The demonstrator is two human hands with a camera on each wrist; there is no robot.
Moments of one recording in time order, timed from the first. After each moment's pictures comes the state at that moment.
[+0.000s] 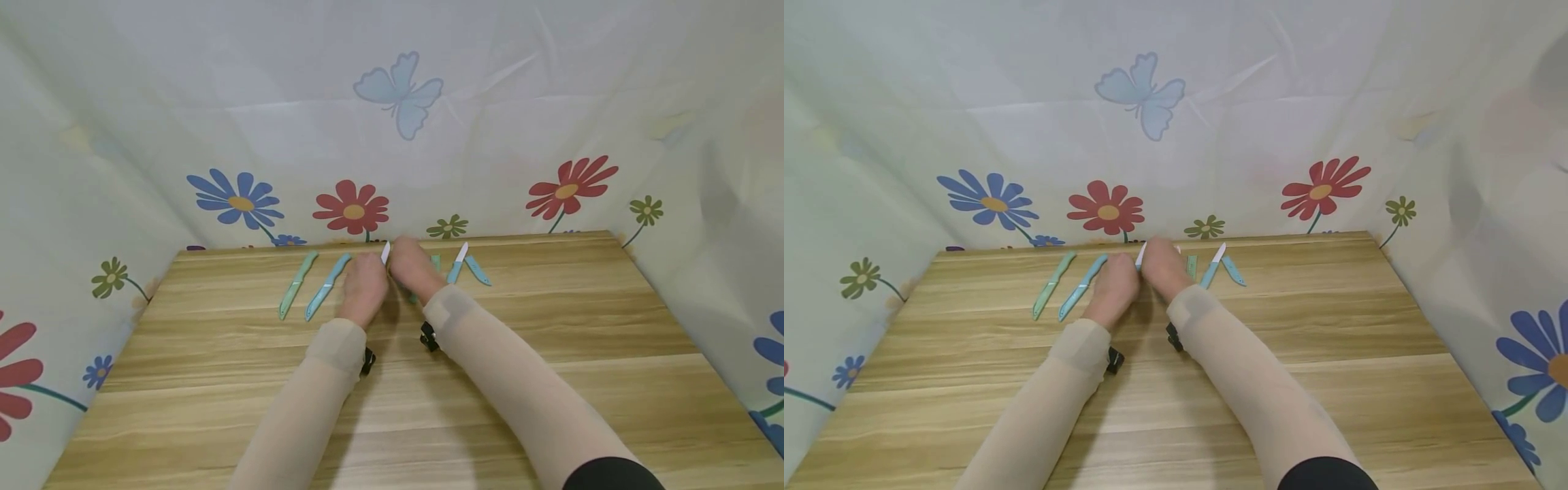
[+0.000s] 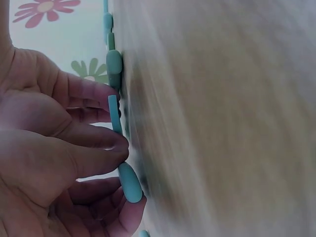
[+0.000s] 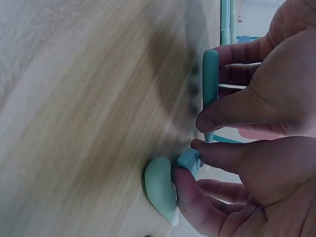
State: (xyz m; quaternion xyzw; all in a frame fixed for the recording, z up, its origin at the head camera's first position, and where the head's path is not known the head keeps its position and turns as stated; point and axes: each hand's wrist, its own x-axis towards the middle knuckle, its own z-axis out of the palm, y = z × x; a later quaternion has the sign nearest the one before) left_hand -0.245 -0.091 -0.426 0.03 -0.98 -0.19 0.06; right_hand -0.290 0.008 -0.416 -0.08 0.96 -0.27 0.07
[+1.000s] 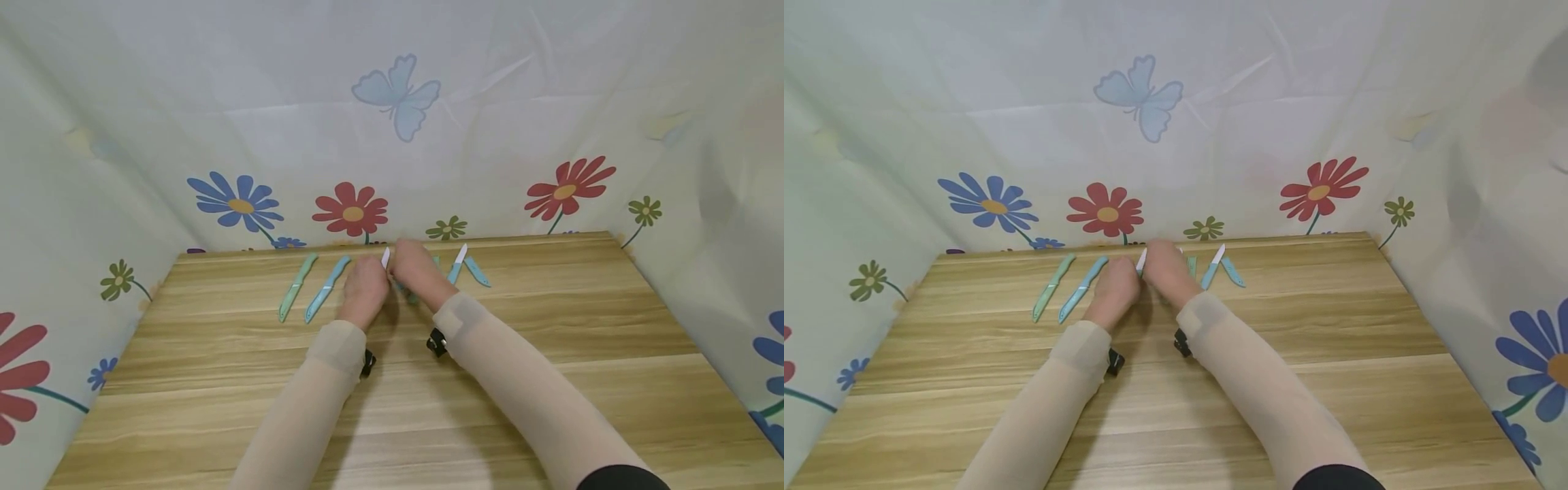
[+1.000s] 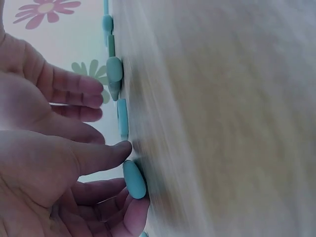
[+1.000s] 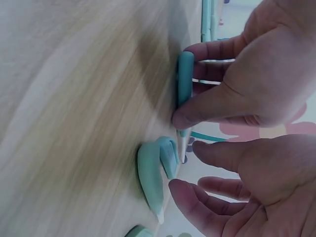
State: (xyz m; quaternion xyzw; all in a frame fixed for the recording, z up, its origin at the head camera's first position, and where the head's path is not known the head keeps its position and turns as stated) left_hand -0.245 -0.091 -0.425 0.05 -0.98 -0.20 0.01; right_hand -0.277 0.014 -0.402 -0.08 0.97 -0.22 0.07
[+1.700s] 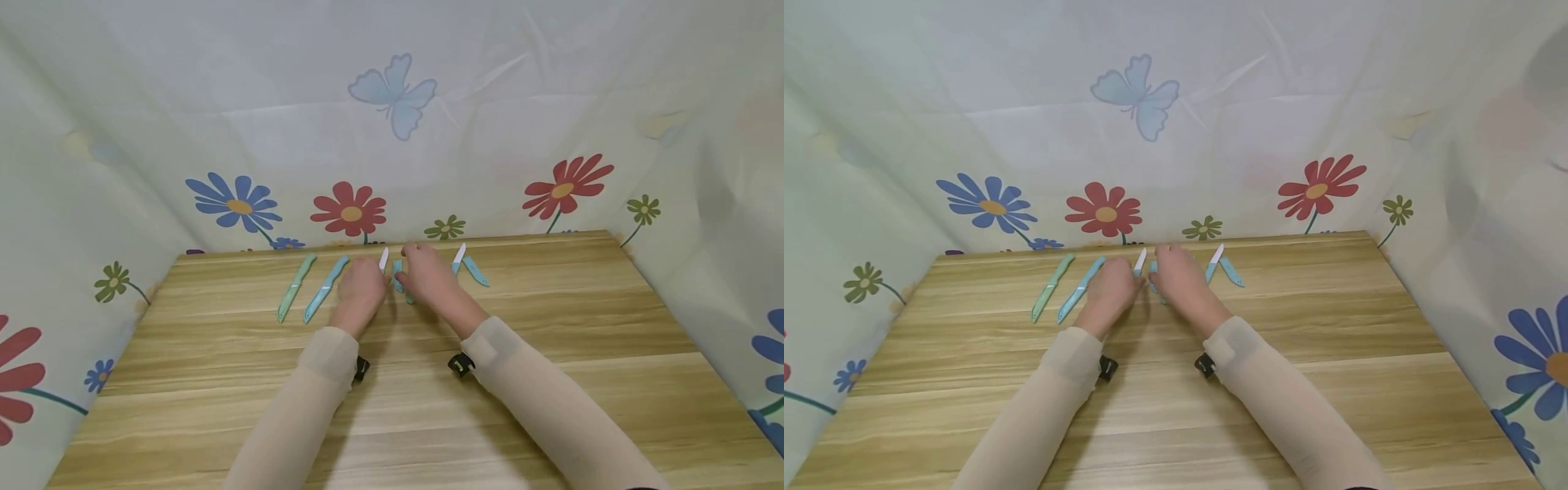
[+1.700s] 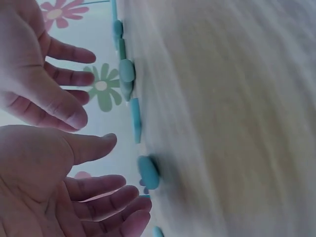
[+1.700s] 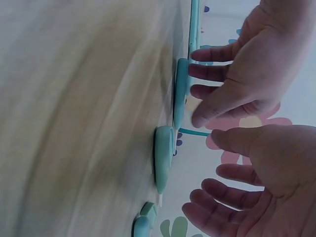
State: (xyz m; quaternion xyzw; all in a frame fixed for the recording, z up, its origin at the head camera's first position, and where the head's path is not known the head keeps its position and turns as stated) left_hand -0.237 -0.093 -0.421 0.05 -0.99 -0.16 0.01; right_hand -0.239 0.050 -0.402 -0.16 0.97 -0.21 -0.01
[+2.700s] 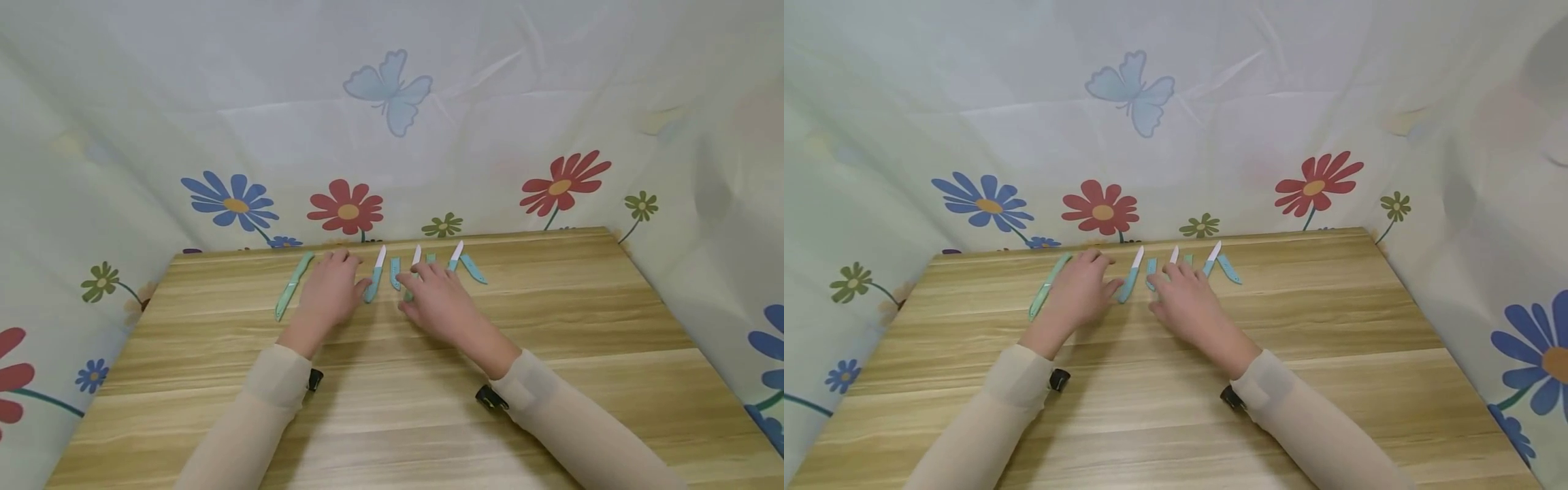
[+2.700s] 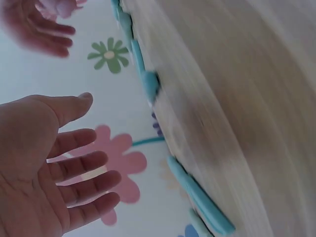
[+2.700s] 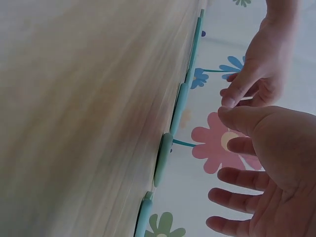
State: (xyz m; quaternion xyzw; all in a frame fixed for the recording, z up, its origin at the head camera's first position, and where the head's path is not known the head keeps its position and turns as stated) left_hand -0.205 -0.146 -0.403 -0.12 -0.99 -0.08 0.07; right_hand -0.184 0.082 -0.415 -0.29 0.94 -0.10 -0.11
